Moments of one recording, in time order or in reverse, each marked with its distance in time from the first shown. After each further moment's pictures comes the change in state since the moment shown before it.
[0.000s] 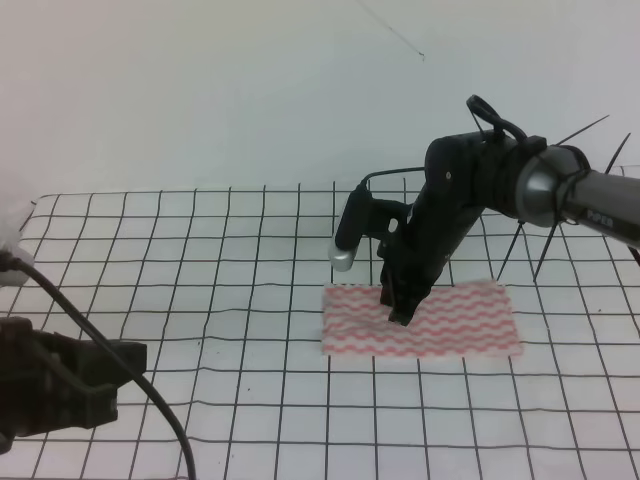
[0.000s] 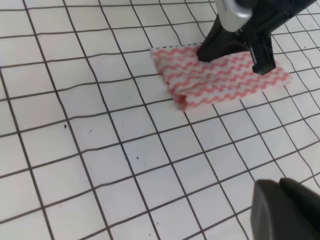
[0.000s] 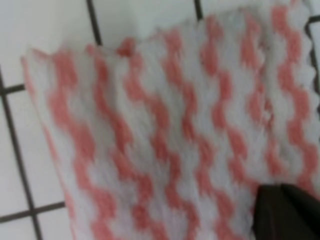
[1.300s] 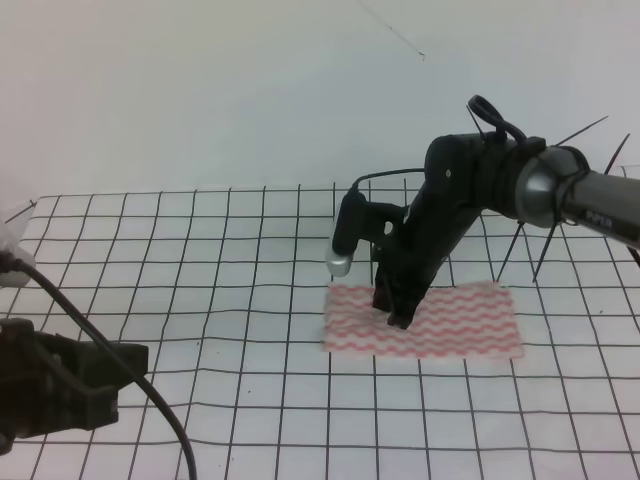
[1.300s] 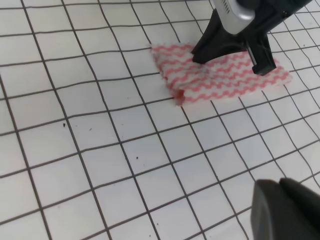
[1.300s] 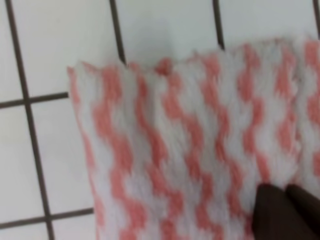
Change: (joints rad) left arm 0.000 0.000 0.000 0.000 0.011 0.000; right arm 0.000 0.004 0.000 0.051 -0.019 -0.089
